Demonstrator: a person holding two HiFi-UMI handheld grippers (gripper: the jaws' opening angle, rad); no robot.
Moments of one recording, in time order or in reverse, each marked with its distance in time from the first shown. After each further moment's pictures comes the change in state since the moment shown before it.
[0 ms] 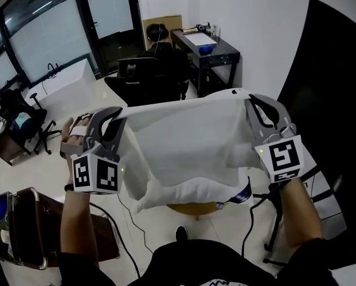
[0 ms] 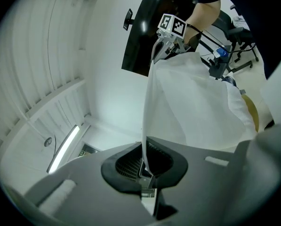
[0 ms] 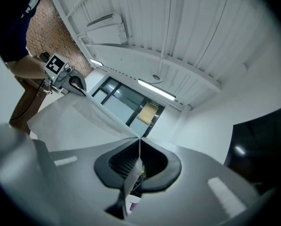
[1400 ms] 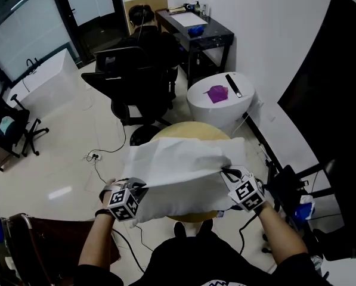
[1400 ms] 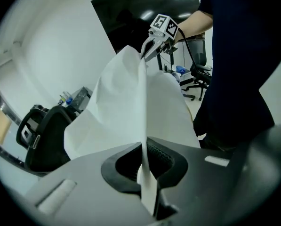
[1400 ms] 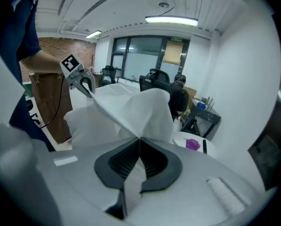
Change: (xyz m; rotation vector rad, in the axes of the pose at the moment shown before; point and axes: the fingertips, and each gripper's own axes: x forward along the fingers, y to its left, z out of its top) left arm 0.065 -0.380 -0.116 -0.333 0.076 -0.969; right arm -0.014 0.208 -0.320 0.265 0.654 0.486
